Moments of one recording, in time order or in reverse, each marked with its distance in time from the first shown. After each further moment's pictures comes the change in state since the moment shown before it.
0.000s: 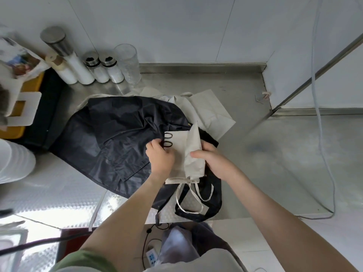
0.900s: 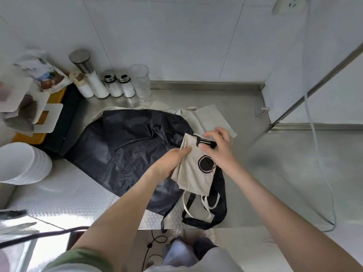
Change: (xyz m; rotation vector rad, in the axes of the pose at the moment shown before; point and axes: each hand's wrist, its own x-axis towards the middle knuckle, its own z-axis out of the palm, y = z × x) left_hand -0.006 0.061 -0.052 -0.506 -0.774 -0.344; right_hand 0.007 -0.023 -0.012 -0.627 0.468 -0.391
